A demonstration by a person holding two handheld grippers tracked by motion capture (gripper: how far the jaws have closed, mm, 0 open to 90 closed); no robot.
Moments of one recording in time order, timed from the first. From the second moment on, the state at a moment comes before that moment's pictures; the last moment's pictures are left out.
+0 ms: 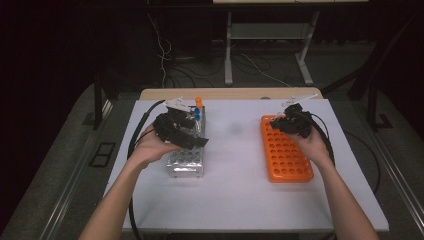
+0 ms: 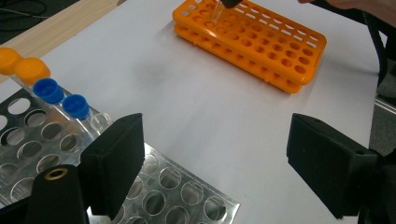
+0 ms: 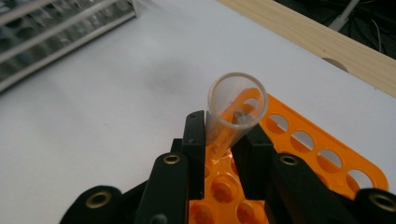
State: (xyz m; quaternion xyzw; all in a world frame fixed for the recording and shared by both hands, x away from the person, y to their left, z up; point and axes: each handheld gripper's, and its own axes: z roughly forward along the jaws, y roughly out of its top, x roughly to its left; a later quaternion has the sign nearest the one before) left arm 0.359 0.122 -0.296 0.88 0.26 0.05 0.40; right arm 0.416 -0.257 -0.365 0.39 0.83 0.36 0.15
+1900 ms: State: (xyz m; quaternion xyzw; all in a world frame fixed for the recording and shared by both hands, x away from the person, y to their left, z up) left arm 0.331 0.045 -0.304 0.93 0.11 -0.03 0.36; right arm 0.314 -0.133 -0.351 0.17 0.93 0.33 0.00
